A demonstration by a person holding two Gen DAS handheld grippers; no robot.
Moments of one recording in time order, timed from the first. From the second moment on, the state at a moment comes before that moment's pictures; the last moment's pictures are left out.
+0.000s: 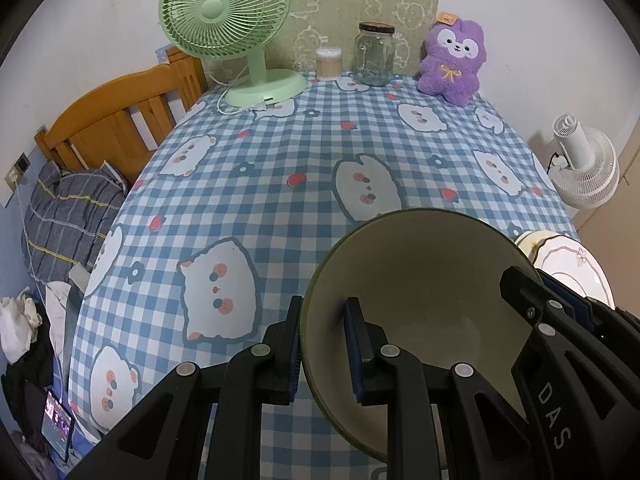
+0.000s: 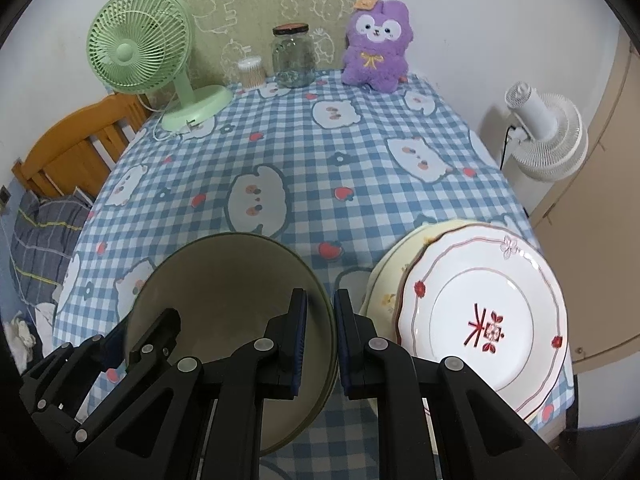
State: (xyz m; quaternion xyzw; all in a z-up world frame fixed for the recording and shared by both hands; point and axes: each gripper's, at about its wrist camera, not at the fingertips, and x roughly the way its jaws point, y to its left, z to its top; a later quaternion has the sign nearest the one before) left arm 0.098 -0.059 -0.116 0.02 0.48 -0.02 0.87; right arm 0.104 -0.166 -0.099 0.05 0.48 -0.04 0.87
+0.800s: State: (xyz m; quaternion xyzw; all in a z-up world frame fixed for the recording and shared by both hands) left arm 0.094 -0.054 -0.092 0.03 0.47 -0.05 0.88; right arm 0.104 -0.153 -0.075 0.03 0.48 -0.01 0.87
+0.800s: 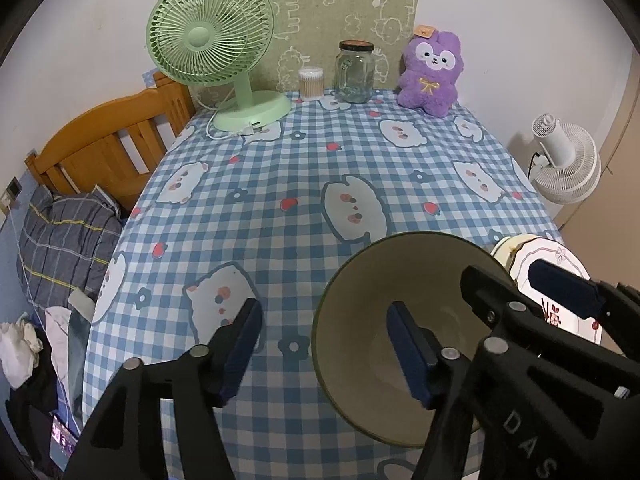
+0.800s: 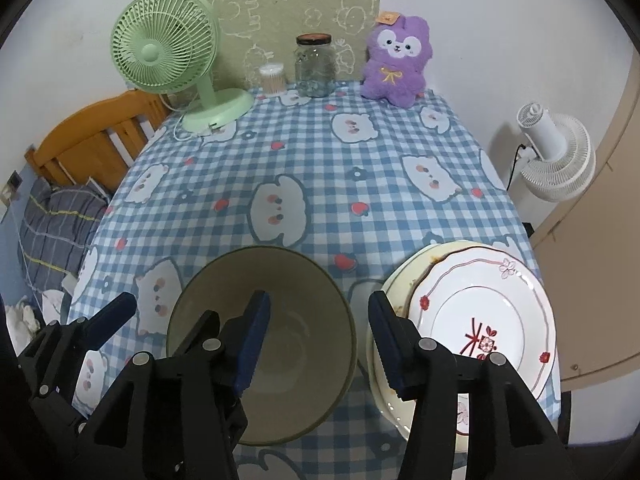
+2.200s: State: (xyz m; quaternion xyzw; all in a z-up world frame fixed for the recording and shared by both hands) left arm 0.120 -0.060 -0.150 0.01 0.53 -0.07 0.84; right arm 0.138 -0.166 -0.141 0.07 0.55 0.01 0.83
